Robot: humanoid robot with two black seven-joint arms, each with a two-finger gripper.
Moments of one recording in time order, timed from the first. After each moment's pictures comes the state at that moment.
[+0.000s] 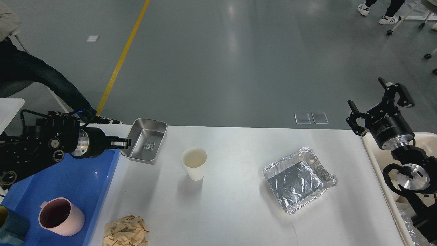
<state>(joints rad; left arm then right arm) -1.06 0.75 -0.01 -1.19 1.24 -0.37 0.00 0.33 -0.47 1.25 1.11 -0.20 0.23 0.22</state>
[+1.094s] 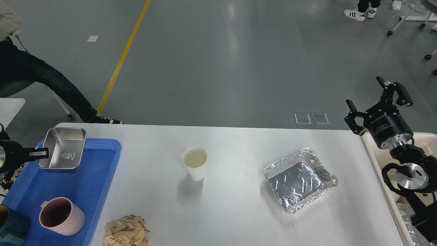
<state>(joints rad) -0.89 0.92 -0.02 -0.95 1.24 -0.35 -0.02 0.33 -0.47 1.24 1.12 -0.20 0.23 0.22</state>
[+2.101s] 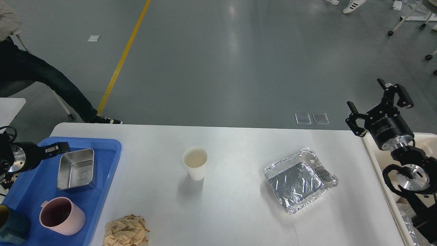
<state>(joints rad) -0.85 0.75 -0.12 -0.75 1.07 -0.32 -0.02 0.33 -0.48 1.24 1.12 -0.20 0.23 0.22</state>
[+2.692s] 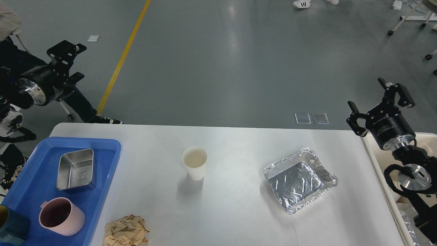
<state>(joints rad) -0.80 0.60 -0.77 -0.90 0.59 -0.21 -0.02 0.33 -0.50 1.24 1.12 -0.20 0.23 0.22</state>
